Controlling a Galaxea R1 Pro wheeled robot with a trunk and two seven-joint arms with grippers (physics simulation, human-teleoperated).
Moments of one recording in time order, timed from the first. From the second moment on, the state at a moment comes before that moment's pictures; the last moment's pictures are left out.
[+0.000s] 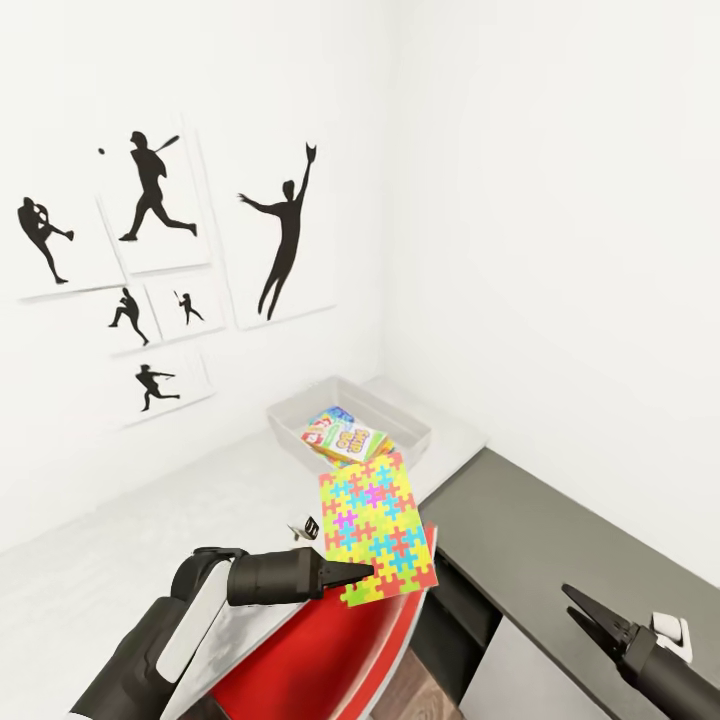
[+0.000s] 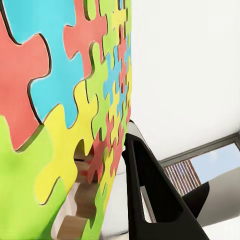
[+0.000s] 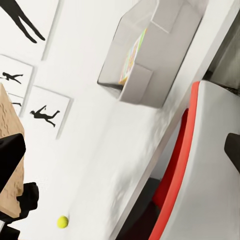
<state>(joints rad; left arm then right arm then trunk) -0.40 0.08 -0.26 -1.27 0.68 1.04 -1.07 0.15 -0.18 -0.51 -1.57 -0.89 0.84 0.76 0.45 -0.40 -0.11</state>
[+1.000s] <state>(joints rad) -0.40 0.08 -0.26 -1.27 0.68 1.04 -1.07 0.15 -0.18 -0.51 -1.57 -0.89 0.84 0.76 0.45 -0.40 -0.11</state>
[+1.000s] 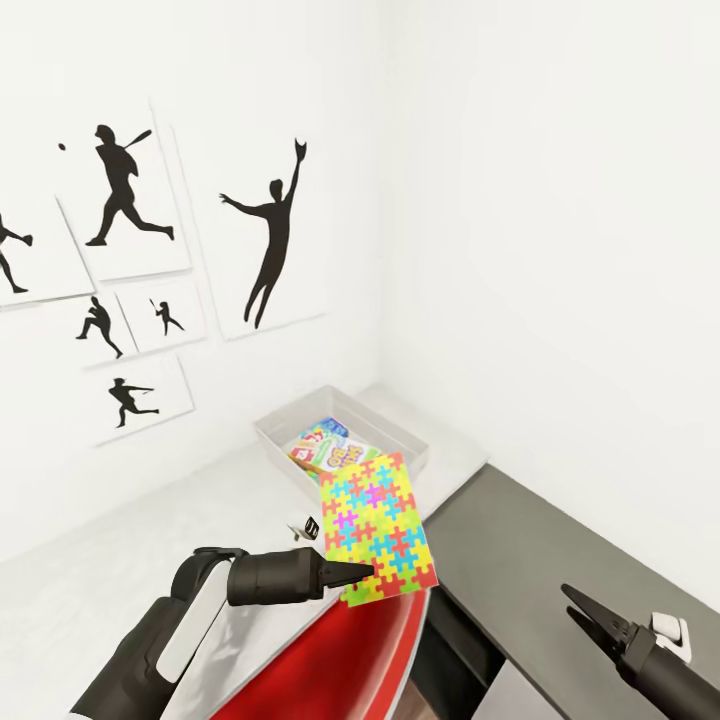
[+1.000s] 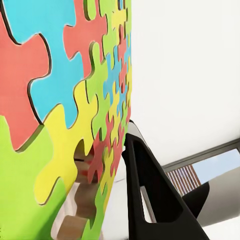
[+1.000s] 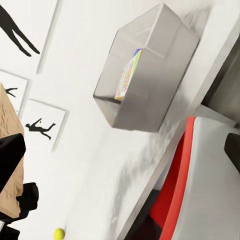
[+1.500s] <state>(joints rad) -0.40 0.08 -0.26 -1.27 0.68 1.04 -1.07 0.15 -0.18 -0.51 -1.57 -0.89 0.84 0.75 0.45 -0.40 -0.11</state>
